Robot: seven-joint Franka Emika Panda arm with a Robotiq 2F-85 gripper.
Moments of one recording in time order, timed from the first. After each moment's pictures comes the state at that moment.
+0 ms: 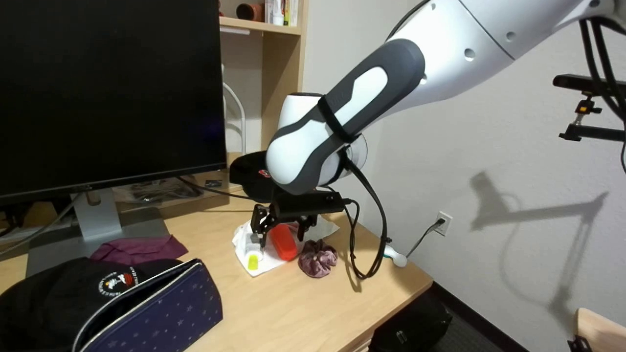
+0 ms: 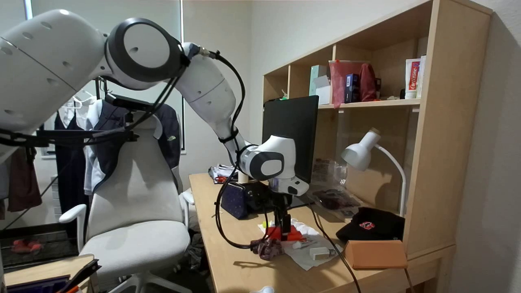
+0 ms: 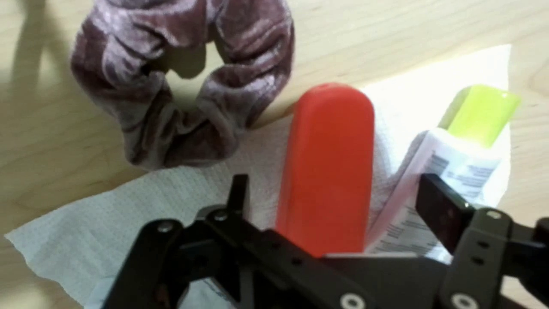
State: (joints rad) arm 0.11 0.70 -0.04 -1.75 0.13 2.53 0.40
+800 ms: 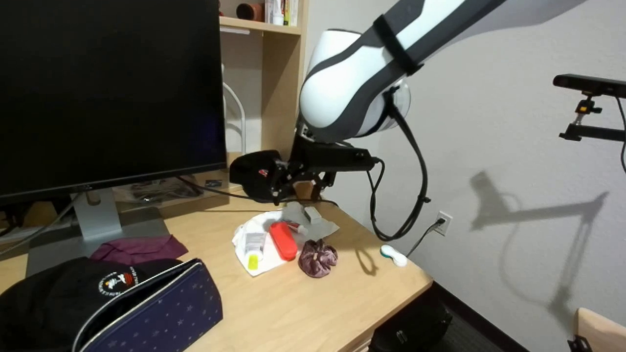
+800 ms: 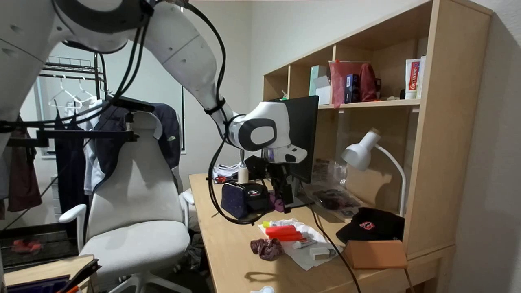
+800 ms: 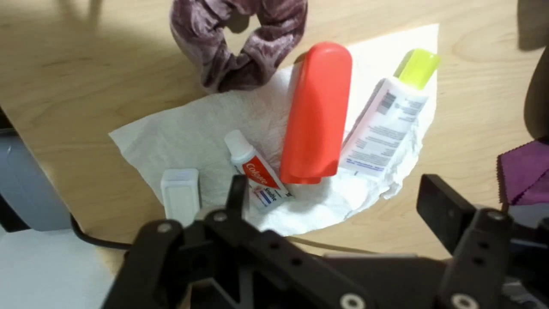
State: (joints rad) arm 0.11 0.41 -0.06 -1.96 0.10 2.58 0.33
